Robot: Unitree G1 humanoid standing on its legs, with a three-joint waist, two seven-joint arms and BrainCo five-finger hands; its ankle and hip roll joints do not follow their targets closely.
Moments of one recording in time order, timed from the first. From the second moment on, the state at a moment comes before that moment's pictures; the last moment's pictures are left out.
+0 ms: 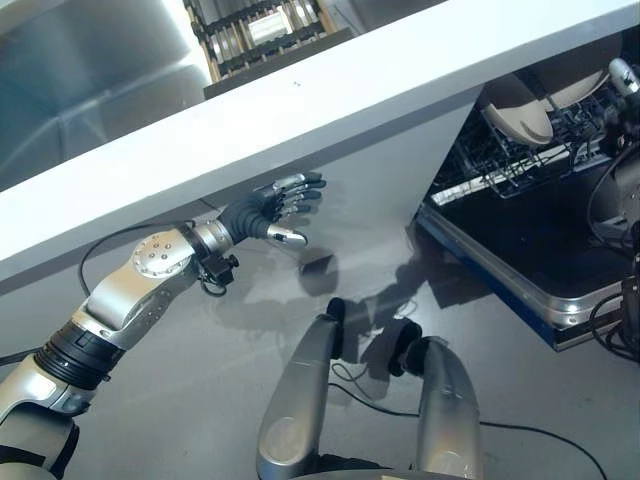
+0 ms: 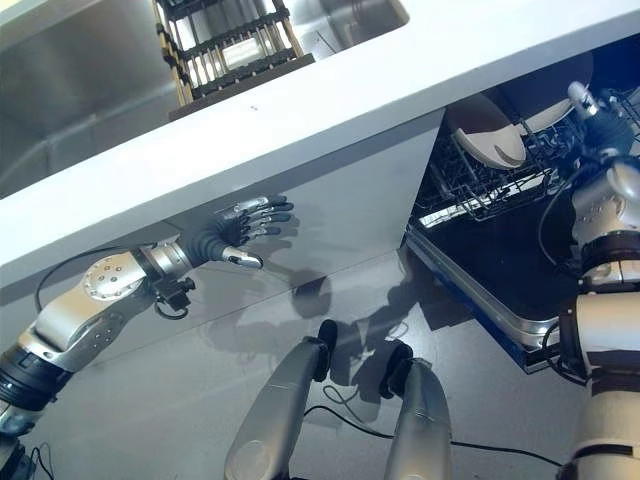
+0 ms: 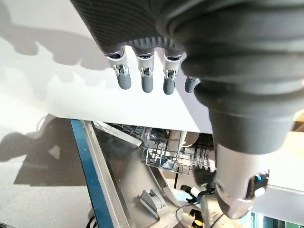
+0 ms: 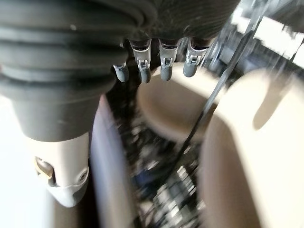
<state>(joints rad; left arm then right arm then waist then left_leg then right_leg) -0.50 0.95 -0.41 -0.14 -0.83 0.06 -0.35 -1.25 -0.89 0.21 1.21 1.12 -0.04 0.11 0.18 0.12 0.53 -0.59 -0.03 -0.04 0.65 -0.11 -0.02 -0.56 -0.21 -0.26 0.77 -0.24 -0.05</state>
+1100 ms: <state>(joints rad) -0.49 0.84 -0.45 -0.14 -0.68 -0.01 -0.40 -0.51 -0.71 -0.01 0.79 0.61 -0.33 -0.40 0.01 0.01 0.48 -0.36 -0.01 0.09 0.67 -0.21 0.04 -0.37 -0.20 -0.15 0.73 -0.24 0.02</state>
